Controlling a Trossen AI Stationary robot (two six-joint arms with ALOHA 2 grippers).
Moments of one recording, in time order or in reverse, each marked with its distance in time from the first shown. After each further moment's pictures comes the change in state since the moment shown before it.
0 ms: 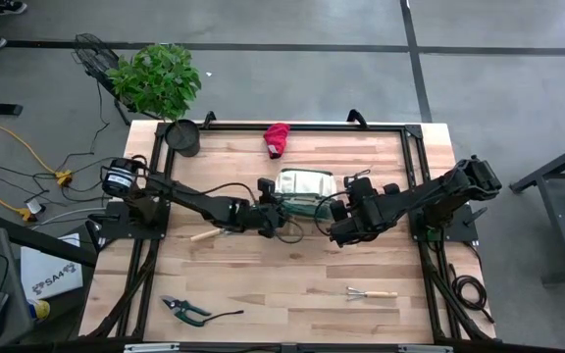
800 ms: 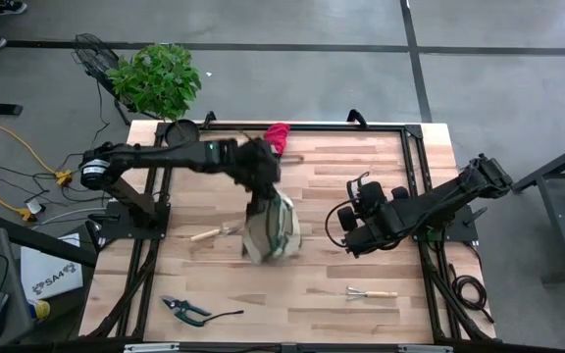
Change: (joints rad) left arm 0.356 -0.208 0.289 -0.555 1.028 -0.361; right arm 0.112 -0.090 0.000 -0.033 0.020 0.045
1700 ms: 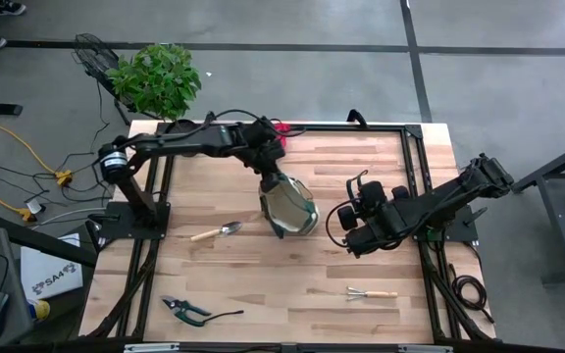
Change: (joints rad) left arm 0.174 0.147 0.000 0.097 0.020 -0.128; right arm 0.005 -0.007 0.000 0.005 0.025 0.000
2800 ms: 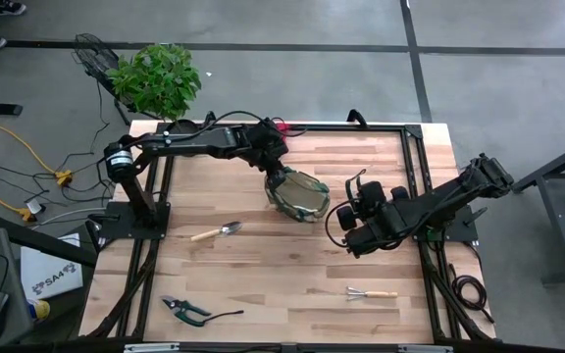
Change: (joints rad) left arm 0.000 0.041 0.000 0.066 -0.128 -0.044; right arm 0.000 0.000 0.000 0.018 0.002 -0.001
